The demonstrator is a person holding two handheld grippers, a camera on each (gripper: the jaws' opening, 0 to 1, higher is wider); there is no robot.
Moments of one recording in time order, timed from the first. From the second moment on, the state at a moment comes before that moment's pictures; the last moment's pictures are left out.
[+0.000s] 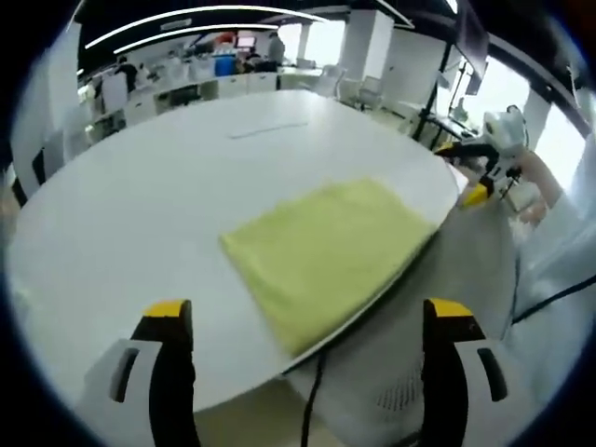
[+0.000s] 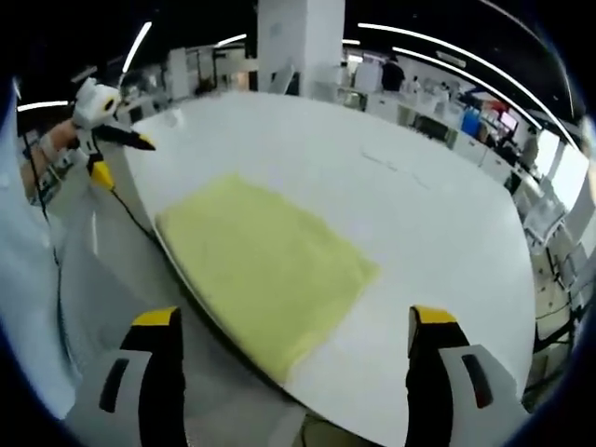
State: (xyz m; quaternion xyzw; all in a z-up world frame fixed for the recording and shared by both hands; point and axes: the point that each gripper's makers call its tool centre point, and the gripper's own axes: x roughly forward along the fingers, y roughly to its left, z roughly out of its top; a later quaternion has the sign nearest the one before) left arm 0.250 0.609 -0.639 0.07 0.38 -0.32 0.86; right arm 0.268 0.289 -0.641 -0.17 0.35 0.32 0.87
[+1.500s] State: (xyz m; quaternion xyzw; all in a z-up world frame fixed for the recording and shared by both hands) left arm 0.252 0.603 -0.632 0.08 0.37 -0.33 0.86; right arm 0.253 0.289 -0.647 -0.15 0.35 0.31 0.87
